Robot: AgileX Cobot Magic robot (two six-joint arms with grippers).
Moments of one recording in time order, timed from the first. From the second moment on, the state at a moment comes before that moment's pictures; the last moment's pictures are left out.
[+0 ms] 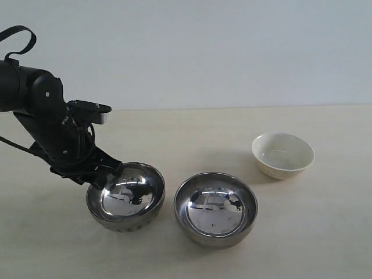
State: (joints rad) left arm -0.36 1.89 -1.21 0.00 0.69 0.00; right arm 0.06 0.01 0.00 0.00 0.35 0.03
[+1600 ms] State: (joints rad) left arm -0.36 1.96 -1.21 -0.03 0.68 0.00; right arm 0.06 0.01 0.00 0.00 0.35 0.03
